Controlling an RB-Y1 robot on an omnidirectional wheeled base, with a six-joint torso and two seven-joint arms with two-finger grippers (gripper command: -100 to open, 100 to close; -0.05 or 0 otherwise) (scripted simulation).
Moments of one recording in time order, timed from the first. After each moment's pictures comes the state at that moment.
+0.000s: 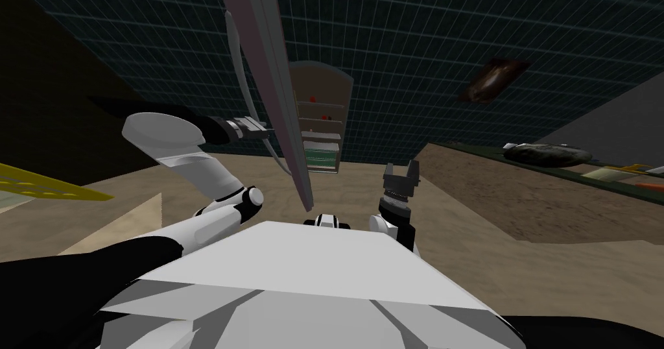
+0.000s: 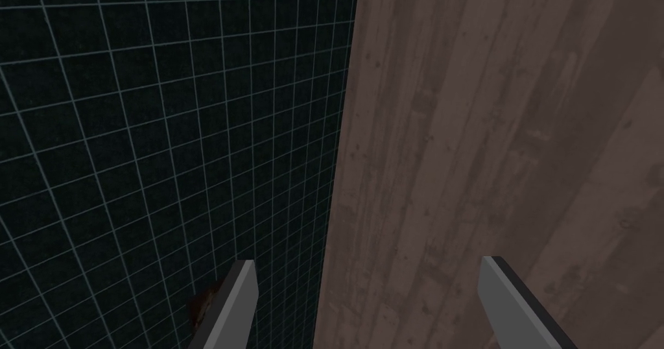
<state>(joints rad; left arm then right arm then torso) -0.60 0.48 0.81 -2.07 0.85 1.48 0.64 0.49 0.02 0.03 -2.29 -0.10 -0.60 0.07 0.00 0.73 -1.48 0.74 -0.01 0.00</state>
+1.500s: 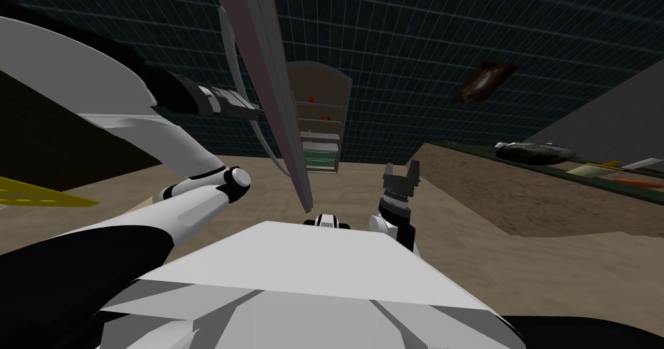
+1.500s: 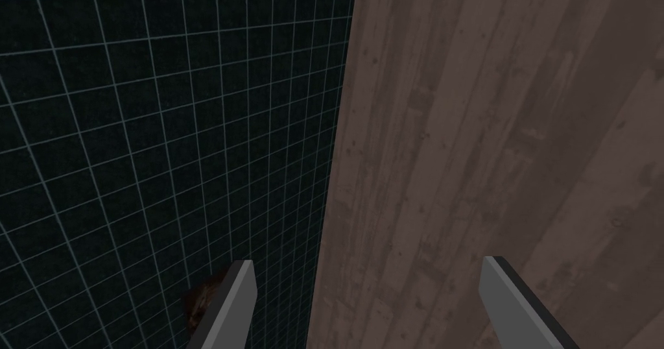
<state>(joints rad) -0.84 0.73 0.74 -1.91 0.88 1.64 0.75 0.49 0.02 0.03 -2.29 -0.10 -0.60 0.07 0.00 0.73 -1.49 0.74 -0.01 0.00</state>
